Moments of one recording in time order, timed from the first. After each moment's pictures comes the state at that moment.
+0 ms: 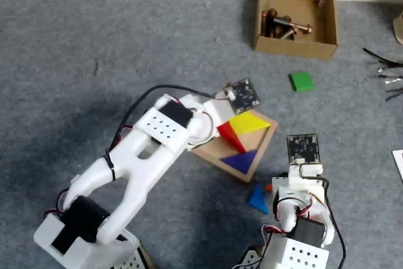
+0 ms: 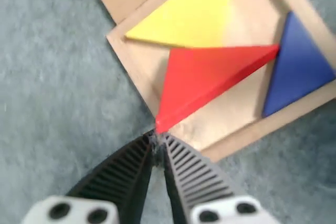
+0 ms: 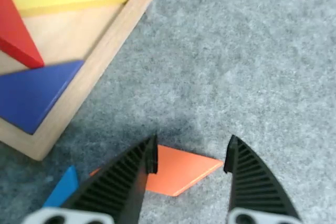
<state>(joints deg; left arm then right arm) 29.4 -6.5 26.9 53.9 -27.2 11.7 -104.1 96.0 65.6 21.9</state>
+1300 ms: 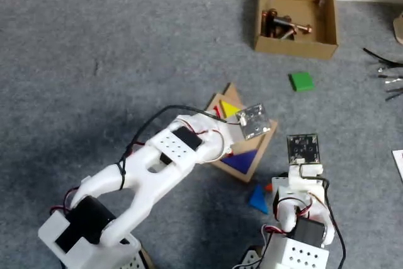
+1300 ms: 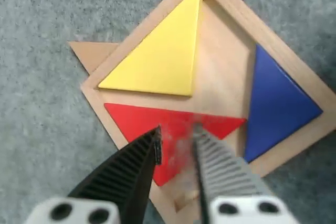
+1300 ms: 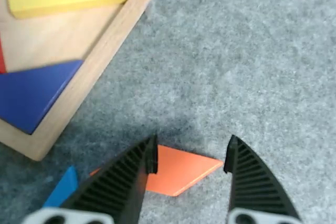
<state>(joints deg) 33.5 -6.0 40.2 30.7 -27.5 11.7 -104.1 96.0 65.6 21.9</state>
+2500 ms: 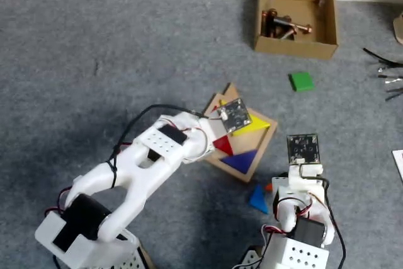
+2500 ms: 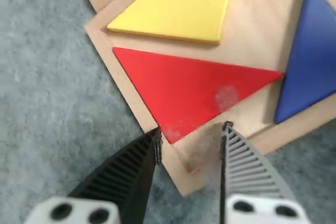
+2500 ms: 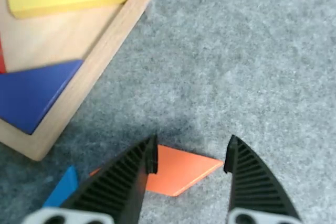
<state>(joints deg) 27.1 -6.0 45.1 30.7 -27.5 11.7 -104.1 96.0 65.6 21.9</state>
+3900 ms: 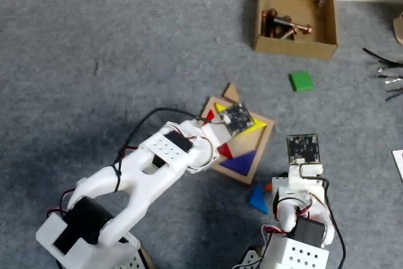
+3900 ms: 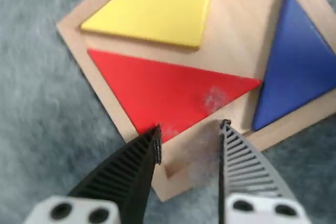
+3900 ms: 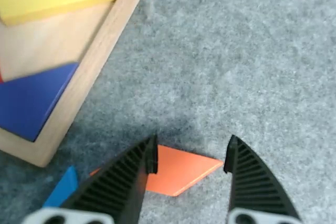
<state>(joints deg) 32.0 -6.1 46.2 34.9 -14.9 11.7 -104.1 96.0 65.6 21.9</state>
